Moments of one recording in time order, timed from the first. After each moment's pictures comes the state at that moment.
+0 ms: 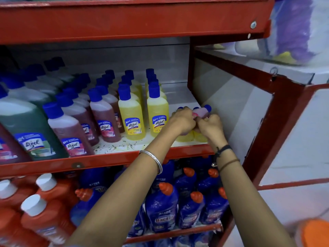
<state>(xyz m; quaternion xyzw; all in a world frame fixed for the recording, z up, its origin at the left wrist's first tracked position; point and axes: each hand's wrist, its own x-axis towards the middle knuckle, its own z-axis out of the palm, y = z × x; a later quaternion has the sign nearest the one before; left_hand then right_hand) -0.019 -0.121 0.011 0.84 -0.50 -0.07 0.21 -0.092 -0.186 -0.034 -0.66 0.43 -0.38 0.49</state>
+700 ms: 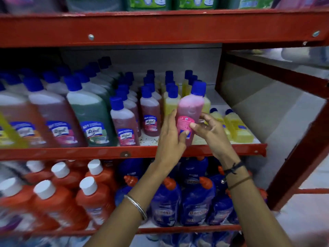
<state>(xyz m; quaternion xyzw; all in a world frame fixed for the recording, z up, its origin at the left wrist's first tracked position) 0.026 0.048 -0.029 0.71 -0.46 0.07 0.53 -0.055 -0.056 -0.019 -0.68 0.12 -0.37 0.62</state>
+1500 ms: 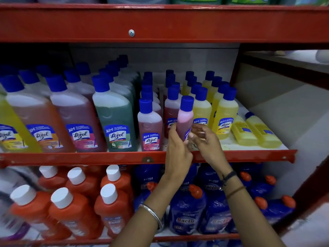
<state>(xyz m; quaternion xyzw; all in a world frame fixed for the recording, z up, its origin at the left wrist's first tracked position) 0.080 0.075 -0.065 0.71 -0.39 0.05 0.58 0.026 -0.023 -0.062 -0.76 0.21 -0.37 0.49</state>
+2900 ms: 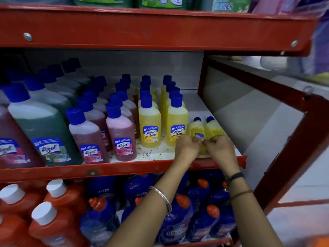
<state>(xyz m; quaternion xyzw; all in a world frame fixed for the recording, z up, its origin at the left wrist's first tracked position) -0.008 -0.077 -0.030 0.80 -0.32 -0.20 0.48 -0.084 -0.142 -0.042 -0.76 0.45 -0.32 0.34</state>
